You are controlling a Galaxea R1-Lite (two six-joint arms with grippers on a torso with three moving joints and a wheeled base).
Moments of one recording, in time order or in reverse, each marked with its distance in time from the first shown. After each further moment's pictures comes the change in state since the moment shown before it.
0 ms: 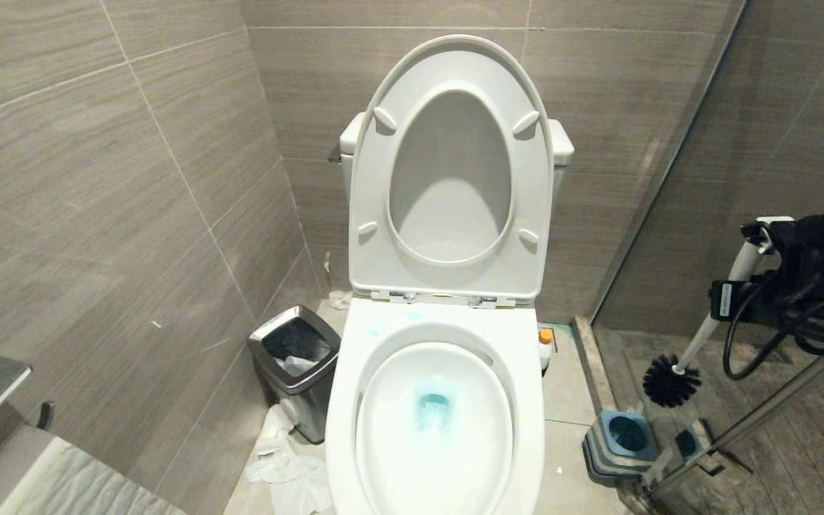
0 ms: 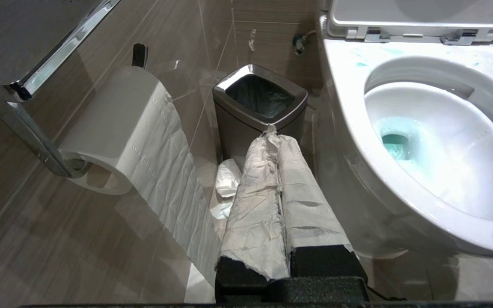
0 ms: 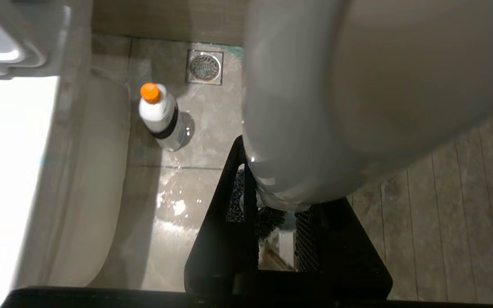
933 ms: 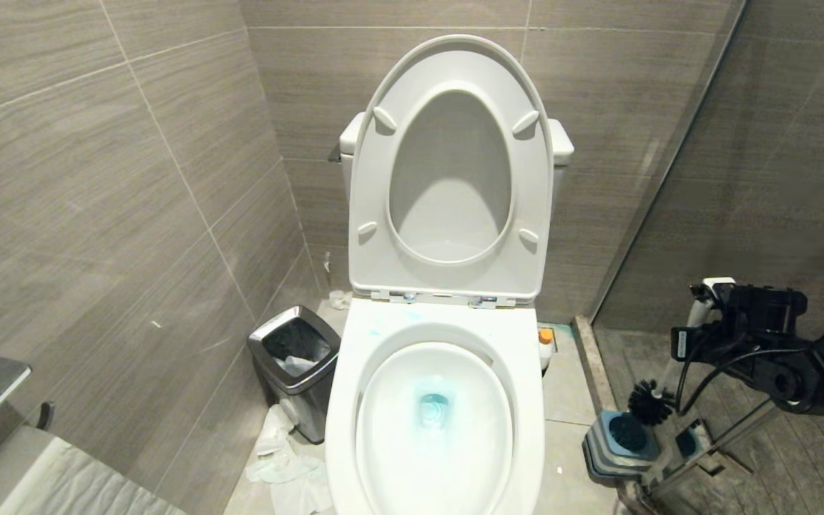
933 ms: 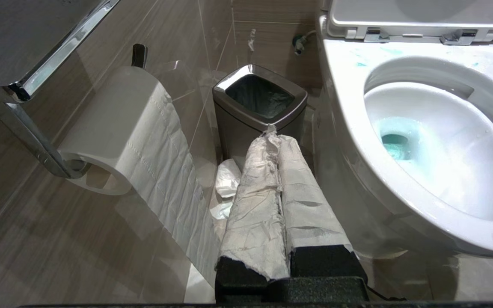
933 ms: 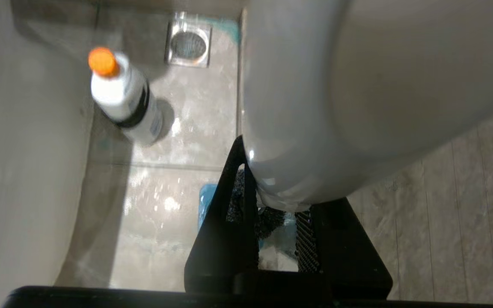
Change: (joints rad) left arm 0.000 0.000 0.000 0.000 0.000 -0.001; right arm -0.040 0.392 0.036 -0.406 0.029 -0.057
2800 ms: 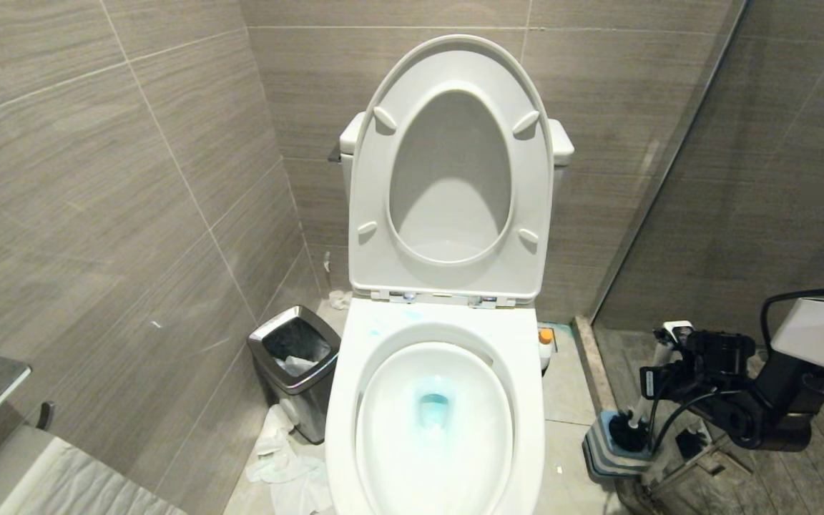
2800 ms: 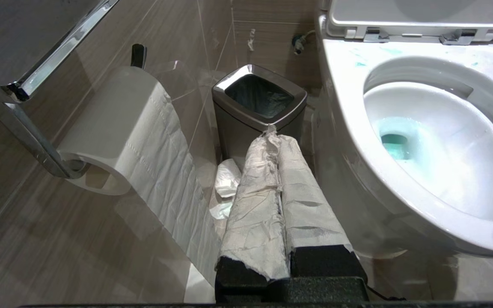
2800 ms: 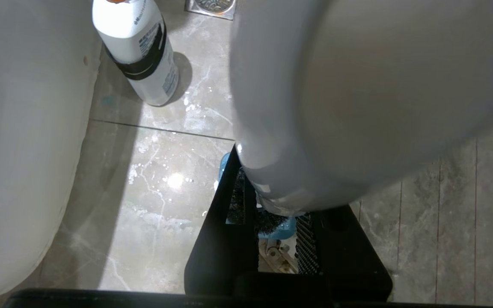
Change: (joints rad) left arm 0.000 0.000 0.000 0.000 0.000 0.001; right arm 0.042 0.238 0.010 -0.149 0.032 -0.022
